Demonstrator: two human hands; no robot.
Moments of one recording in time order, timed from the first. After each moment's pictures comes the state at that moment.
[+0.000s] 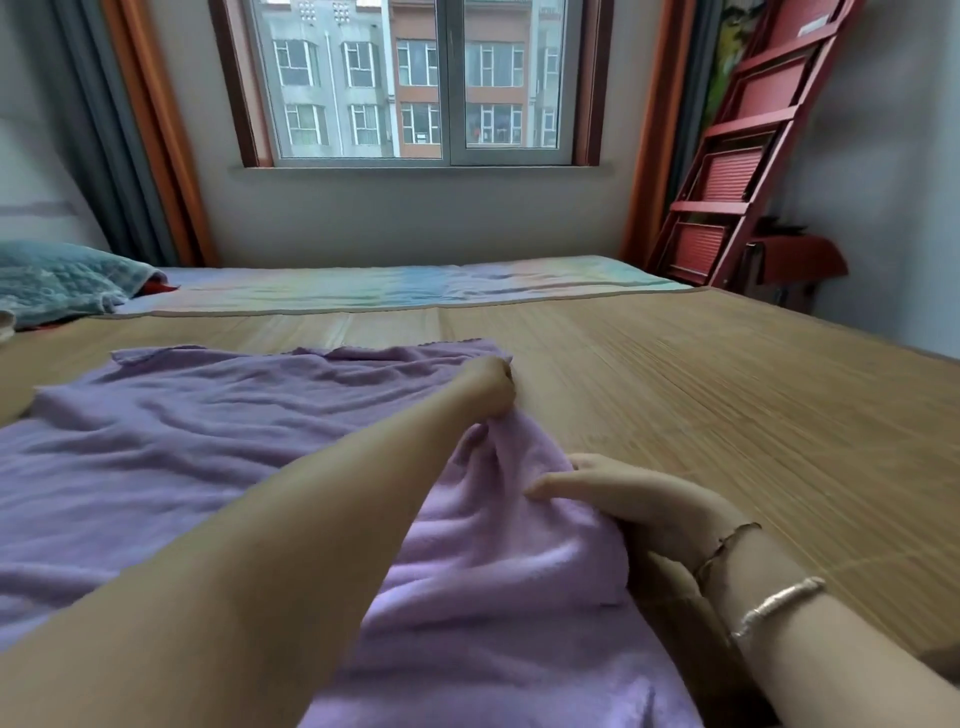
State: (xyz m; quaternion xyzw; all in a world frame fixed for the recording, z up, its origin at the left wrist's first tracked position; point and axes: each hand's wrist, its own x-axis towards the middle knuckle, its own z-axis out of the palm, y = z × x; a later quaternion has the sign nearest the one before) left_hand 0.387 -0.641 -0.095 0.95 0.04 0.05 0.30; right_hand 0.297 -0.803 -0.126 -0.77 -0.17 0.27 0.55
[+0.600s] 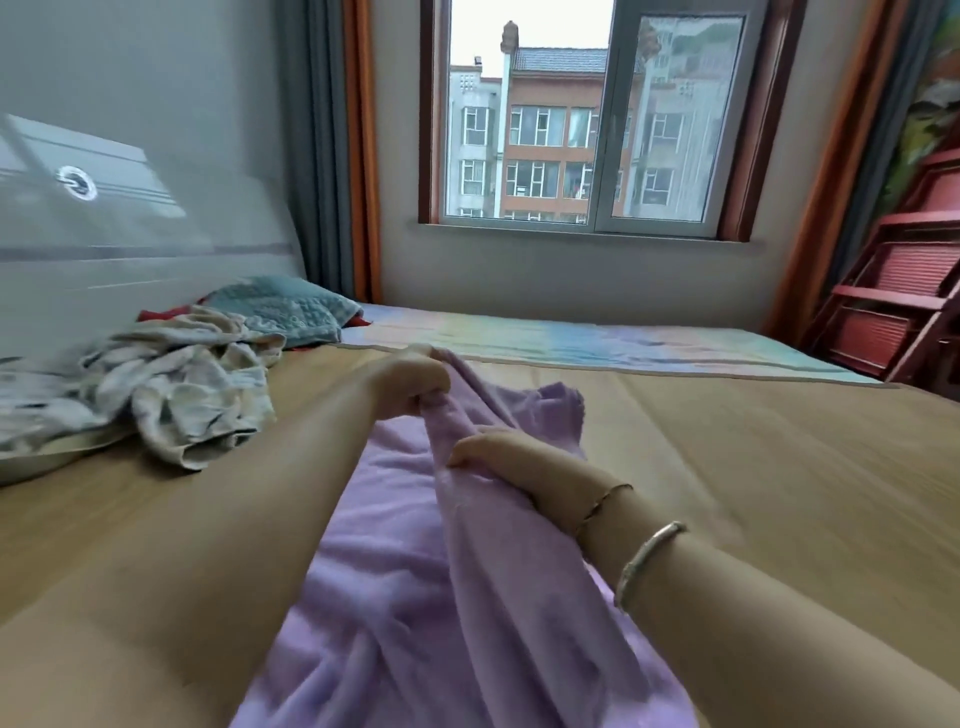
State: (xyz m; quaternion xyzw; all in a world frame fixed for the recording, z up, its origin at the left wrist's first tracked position) left_hand 0.189 -0.277 0.003 0.84 0.08 0.08 0.53; right_hand 0.167 -0.438 -0.020 -0.81 -0.24 0.24 0.49
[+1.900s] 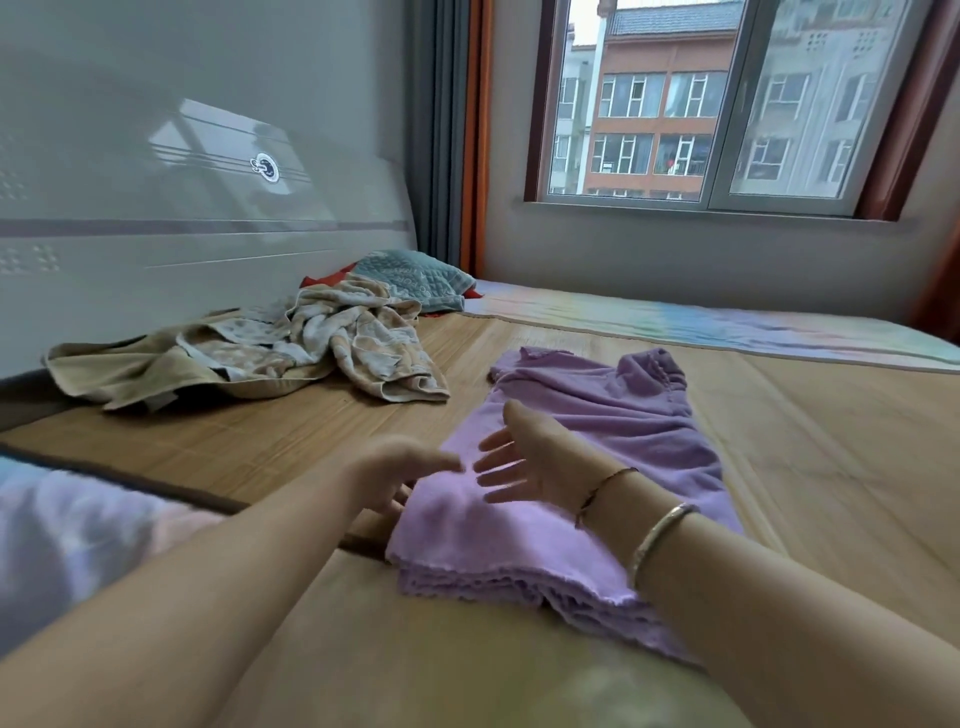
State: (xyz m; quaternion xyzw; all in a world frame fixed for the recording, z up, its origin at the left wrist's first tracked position) left_hand -0.012 -0.176 -0.094 0.78 0.32 -0.04 0.54; right_hand 0.058 -0.320 -0.067 -0.74 -0.17 0.34 0.56
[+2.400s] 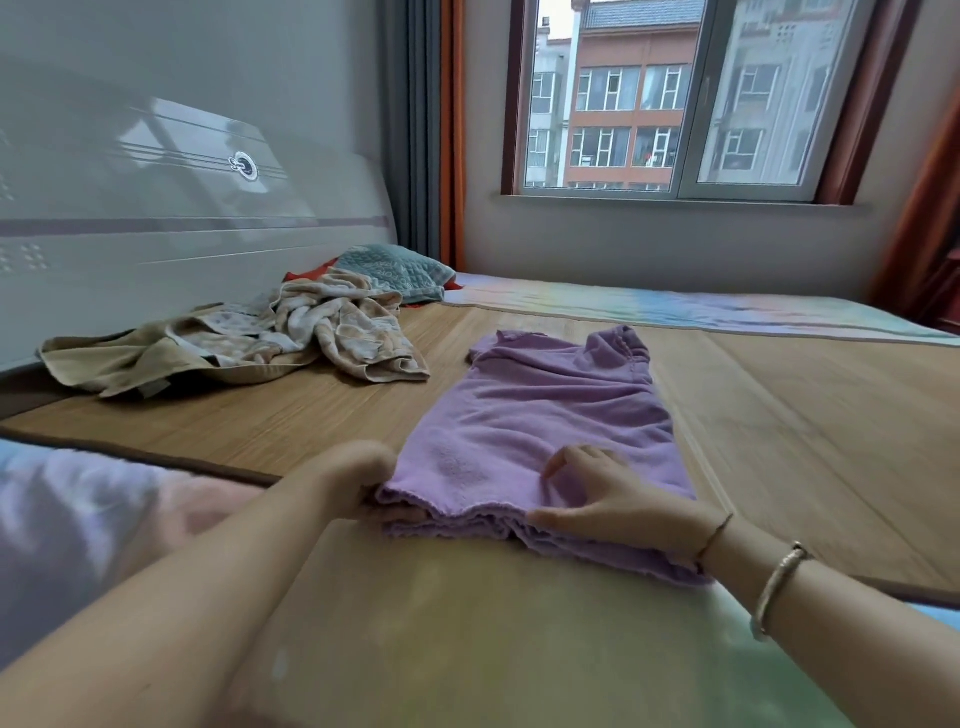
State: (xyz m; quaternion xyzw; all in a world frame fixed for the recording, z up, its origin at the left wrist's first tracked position) left_hand -0.053 -0.209 -0.110 0.67 0.40 -0.02 0.62; right_hand 0.057 -0.452 -0.117 -0.88 -0.45 0.04 0.17
